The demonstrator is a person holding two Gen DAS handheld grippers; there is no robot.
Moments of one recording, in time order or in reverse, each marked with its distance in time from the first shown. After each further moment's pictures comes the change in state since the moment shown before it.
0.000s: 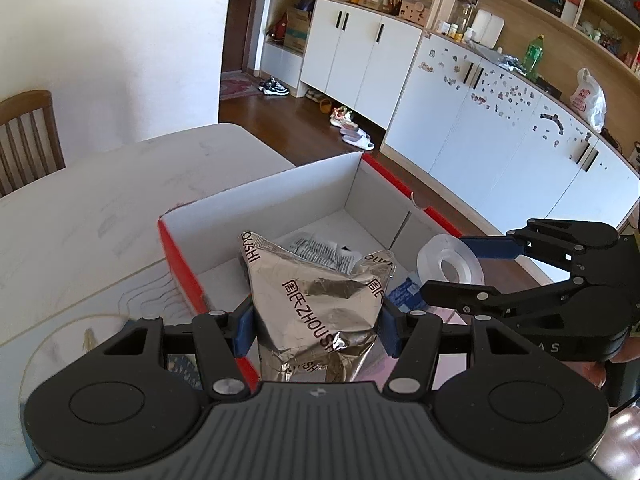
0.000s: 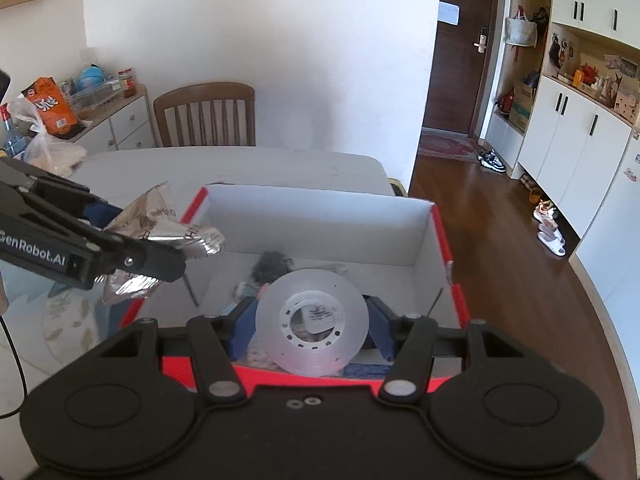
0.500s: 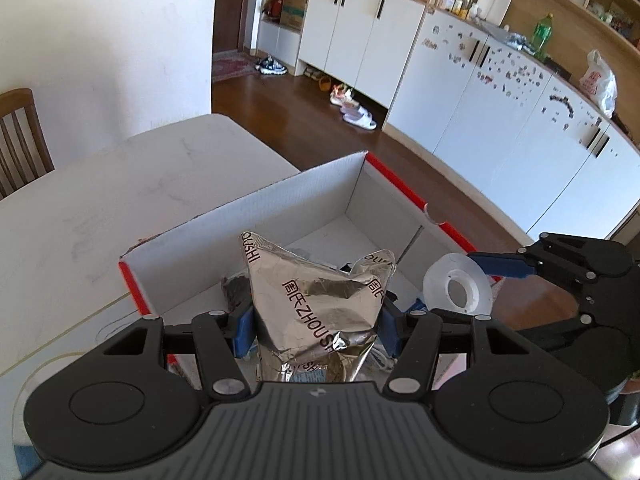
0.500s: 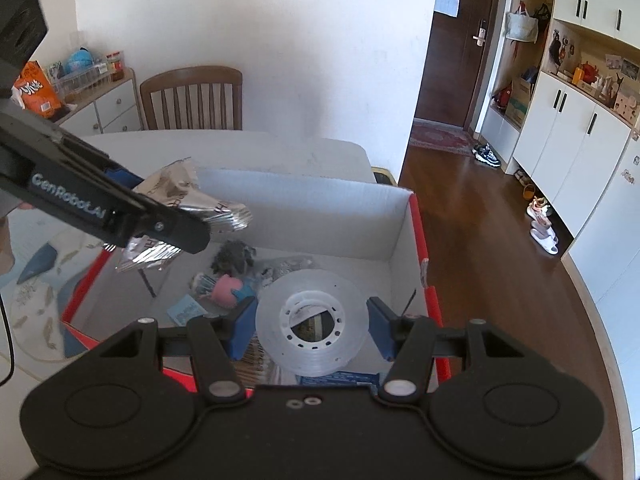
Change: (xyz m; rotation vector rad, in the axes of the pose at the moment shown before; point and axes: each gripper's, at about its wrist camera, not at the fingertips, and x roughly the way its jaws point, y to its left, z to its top) left arm 0.062 -0.006 0.039 0.019 0.092 0.015; right arm 0.034 -0.024 -0.002 -0.028 0.043 -0.022
